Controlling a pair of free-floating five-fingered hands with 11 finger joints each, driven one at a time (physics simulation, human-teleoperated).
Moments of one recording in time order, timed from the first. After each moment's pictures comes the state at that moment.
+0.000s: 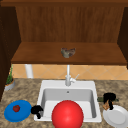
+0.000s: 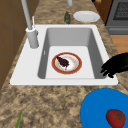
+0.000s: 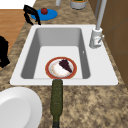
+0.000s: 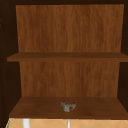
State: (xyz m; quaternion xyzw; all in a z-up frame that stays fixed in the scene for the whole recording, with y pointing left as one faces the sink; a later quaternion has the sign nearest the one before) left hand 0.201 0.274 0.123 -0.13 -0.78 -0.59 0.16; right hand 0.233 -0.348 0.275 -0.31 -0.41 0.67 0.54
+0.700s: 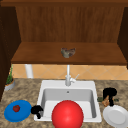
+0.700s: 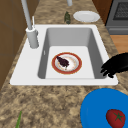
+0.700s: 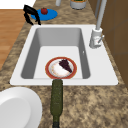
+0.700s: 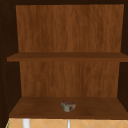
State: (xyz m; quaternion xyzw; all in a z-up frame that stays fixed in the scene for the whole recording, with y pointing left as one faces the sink) left hand 0.201 0.274 0.123 -0.13 -0.78 -0.59 0.16; right hand 0.175 -0.321 0.385 -0.31 -0.42 0.66 0.54
